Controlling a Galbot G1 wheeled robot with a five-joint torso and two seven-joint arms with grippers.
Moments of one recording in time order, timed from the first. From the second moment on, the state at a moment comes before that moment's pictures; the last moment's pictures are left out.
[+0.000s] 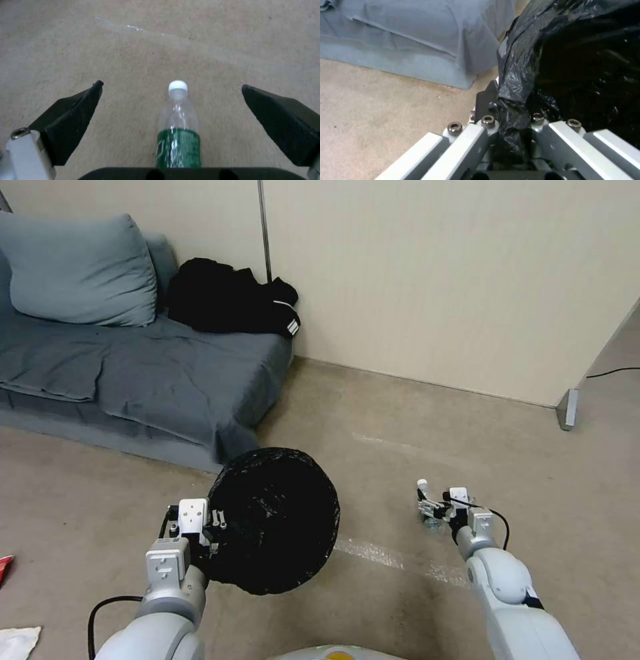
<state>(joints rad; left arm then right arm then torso) 1.77 -1.51 -0.49 -2.47 -0.01 0.64 -0.17 -1.19 1.34 0.55 1.43 0.15 -0.22 -0.10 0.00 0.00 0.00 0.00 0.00</state>
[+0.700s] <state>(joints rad) 1.76 -1.51 -0.50 -2.47 -0.01 0.63 -0.17 -1.02 1.38 0.54 1.04 0.10 -0.14 -0.13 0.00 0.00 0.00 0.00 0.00</state>
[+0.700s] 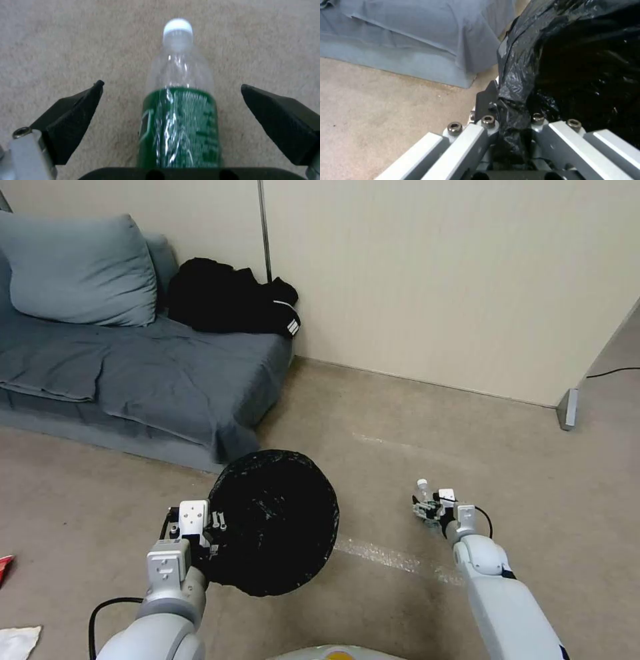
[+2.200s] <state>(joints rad) 1.76 -1.48 -0.48 -2.42 -0.04 0.63 -0.17 -1.30 1.35 0.49 1.80 0.26 0.08 -0.27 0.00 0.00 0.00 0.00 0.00</state>
